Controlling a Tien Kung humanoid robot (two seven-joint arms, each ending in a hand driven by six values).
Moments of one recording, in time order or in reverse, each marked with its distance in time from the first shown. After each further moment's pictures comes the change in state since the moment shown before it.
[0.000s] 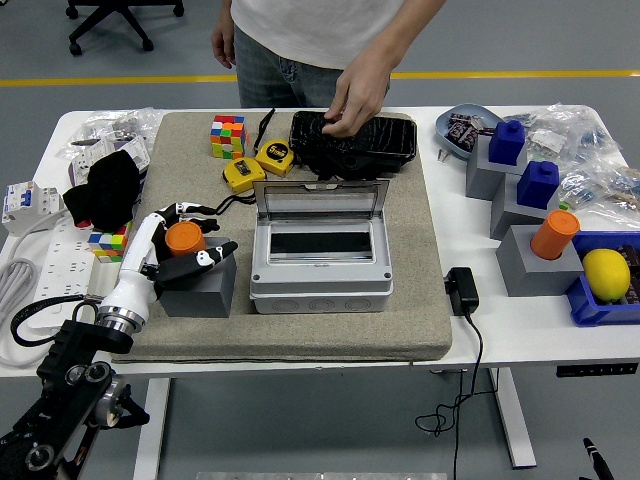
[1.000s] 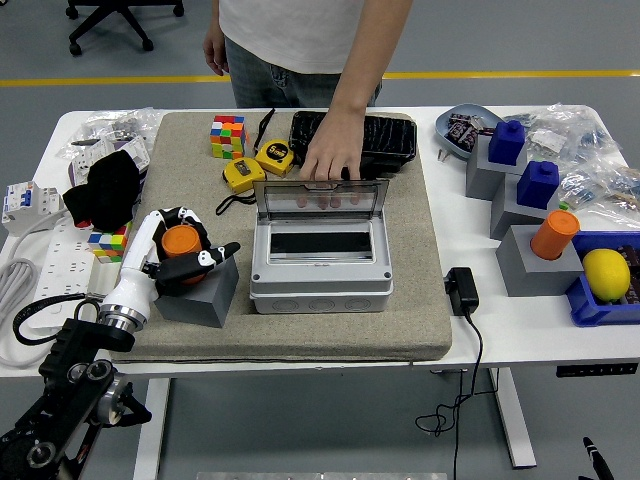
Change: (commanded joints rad) left arm -0.010 -0.001 0.005 0.004 -0.011 0.008 -0.005; right arm 0.001 0.000 -0.002 0.000 0.006 0.000 0.001
